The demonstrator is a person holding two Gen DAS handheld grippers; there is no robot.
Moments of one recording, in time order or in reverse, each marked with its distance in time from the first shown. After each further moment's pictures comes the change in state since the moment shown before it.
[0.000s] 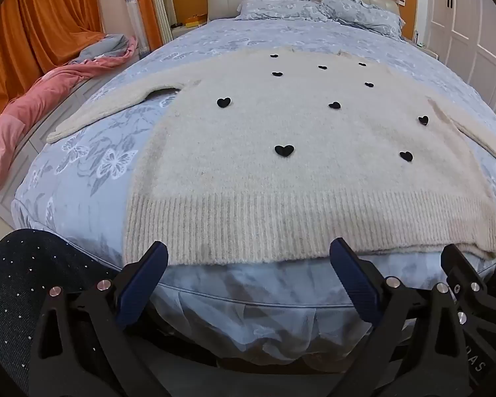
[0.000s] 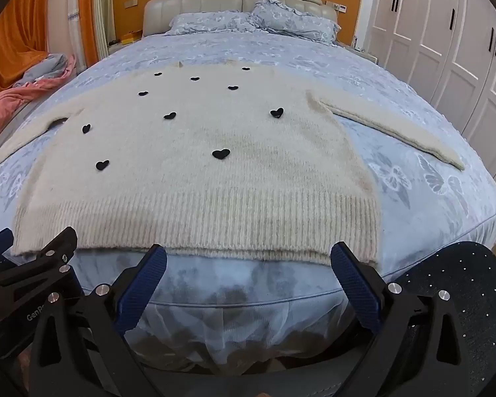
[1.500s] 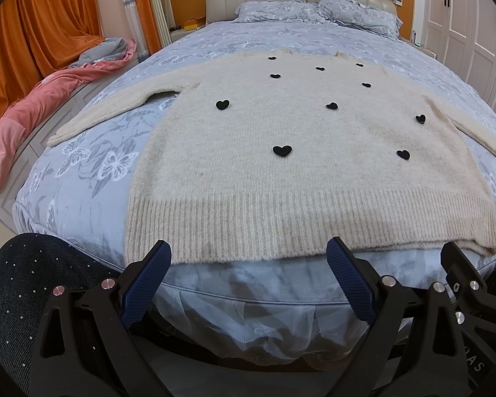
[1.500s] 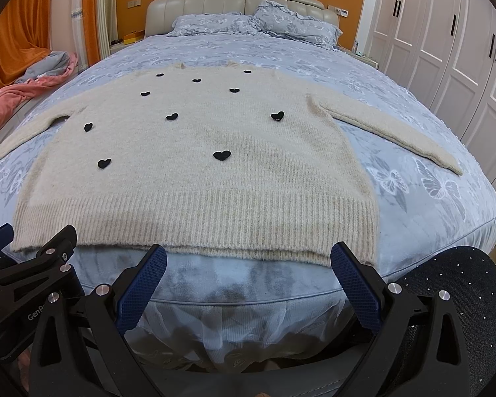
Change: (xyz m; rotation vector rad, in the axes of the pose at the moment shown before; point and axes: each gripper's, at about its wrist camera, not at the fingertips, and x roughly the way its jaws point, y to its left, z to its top) left arm -0.006 -0.002 -0.001 0.009 -0.019 -0.001; right arm -0.006 0.002 -0.001 -0.009 -0.003 -0.007
